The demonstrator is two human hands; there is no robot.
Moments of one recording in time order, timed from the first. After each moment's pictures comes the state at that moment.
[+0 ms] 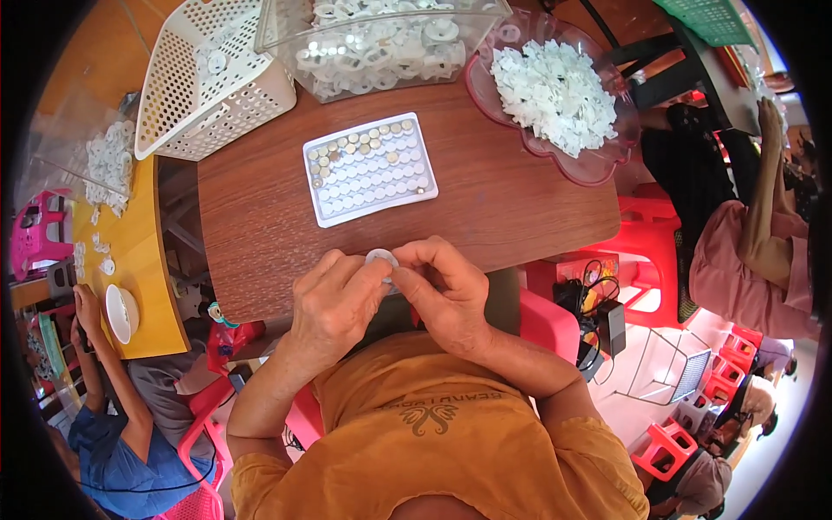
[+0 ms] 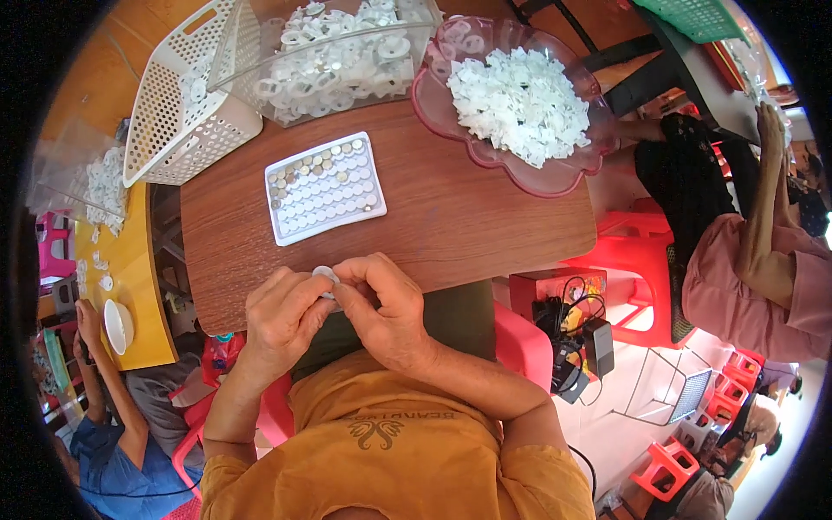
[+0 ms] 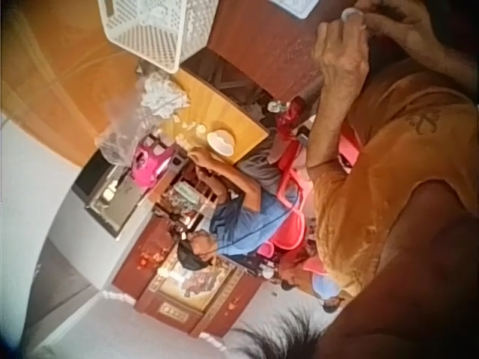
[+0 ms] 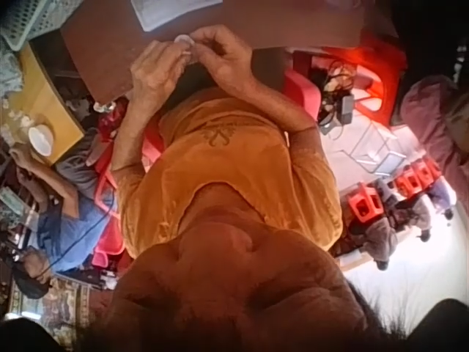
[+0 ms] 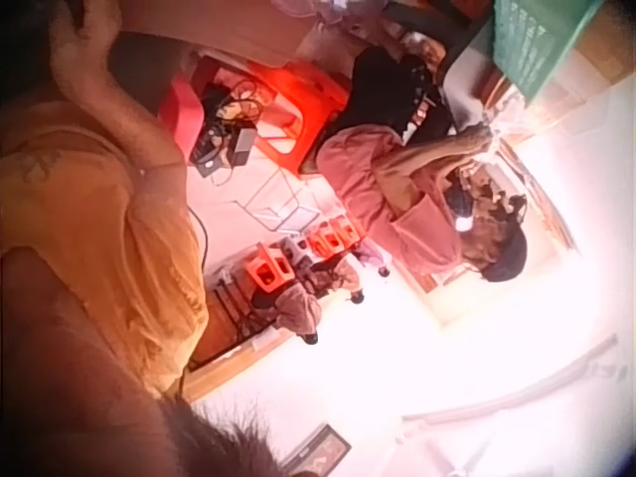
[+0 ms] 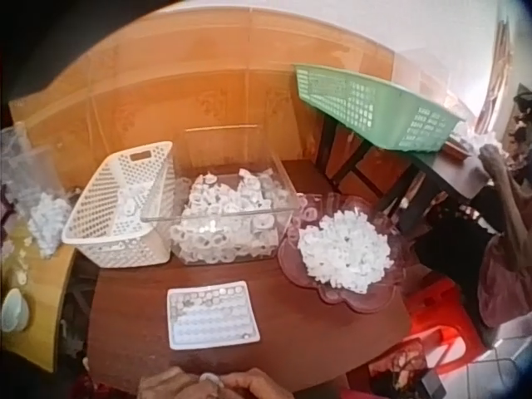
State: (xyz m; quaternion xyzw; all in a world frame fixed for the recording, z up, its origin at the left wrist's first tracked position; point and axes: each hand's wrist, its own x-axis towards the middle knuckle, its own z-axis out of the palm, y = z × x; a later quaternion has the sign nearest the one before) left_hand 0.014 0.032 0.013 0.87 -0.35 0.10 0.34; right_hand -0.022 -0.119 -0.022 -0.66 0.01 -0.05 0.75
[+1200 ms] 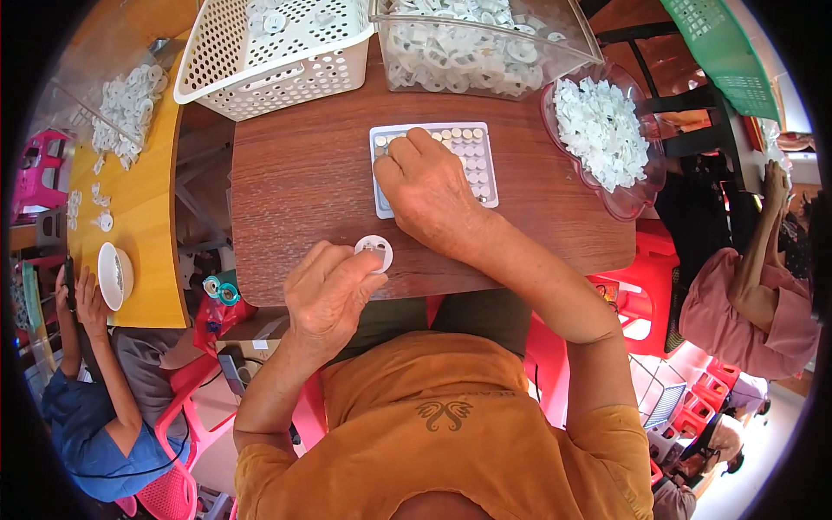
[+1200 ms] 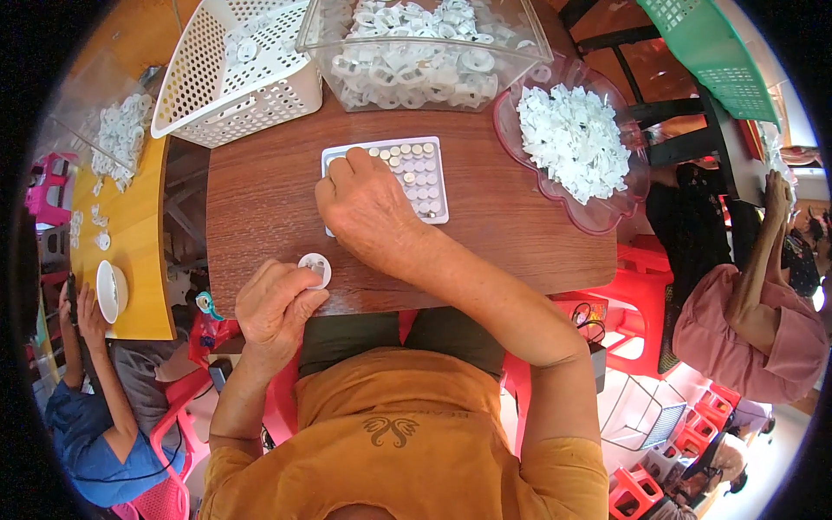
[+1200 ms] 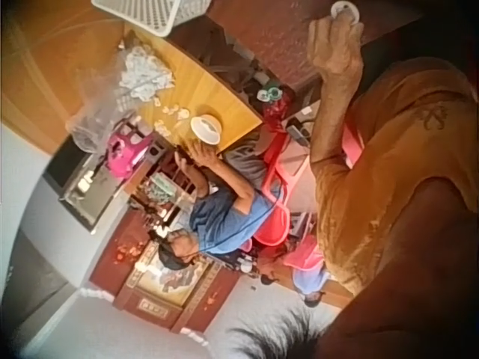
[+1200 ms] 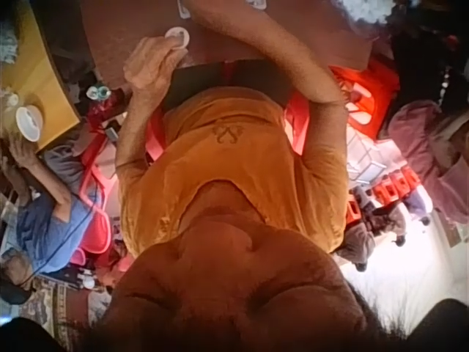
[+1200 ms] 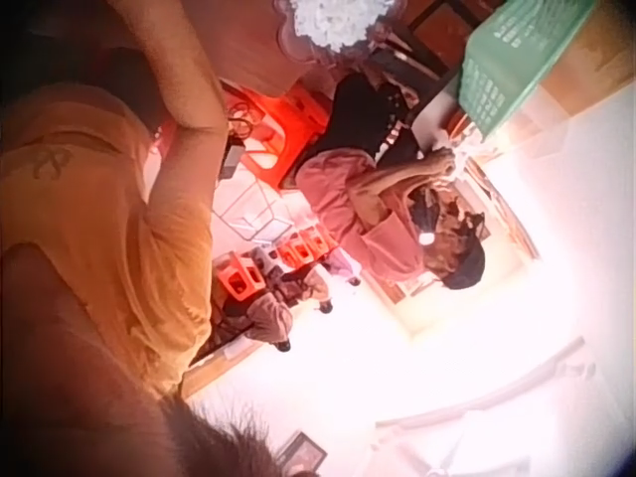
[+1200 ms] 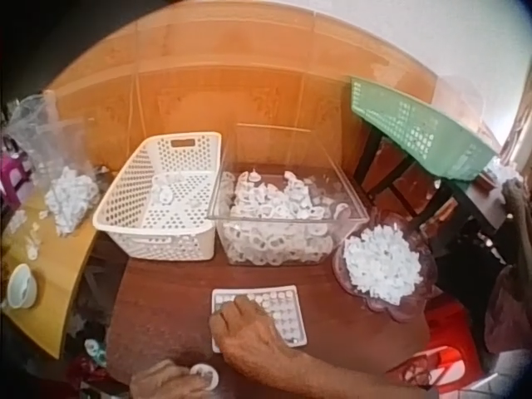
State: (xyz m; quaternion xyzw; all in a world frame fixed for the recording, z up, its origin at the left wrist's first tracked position) left_hand 0.012 0.084 0.001 0.84 -0.24 0.17 0.46; right_hand 0.107 -0.079 -0.013 -0.87 -0.39 -0.20 0.23
